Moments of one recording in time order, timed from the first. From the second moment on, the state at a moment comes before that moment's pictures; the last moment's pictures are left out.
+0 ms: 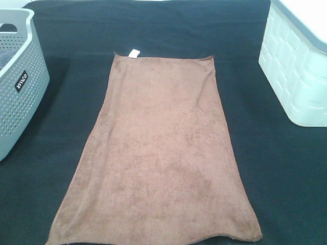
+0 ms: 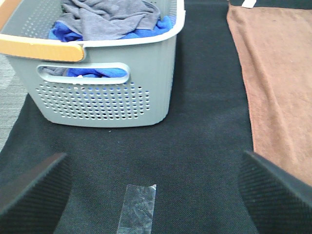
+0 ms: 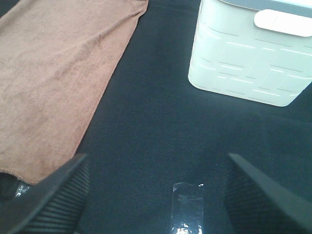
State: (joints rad) left arm 0.03 -0.01 -0.50 0.04 1.05 -0.04; right arm 0.11 0.00 -0.50 0.06 1.07 -0.14
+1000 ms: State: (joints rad) left arm 0.03 -0.01 -0.50 0.03 1.05 -0.04; right arm 0.11 0.00 -0.50 0.07 1.07 -0.15
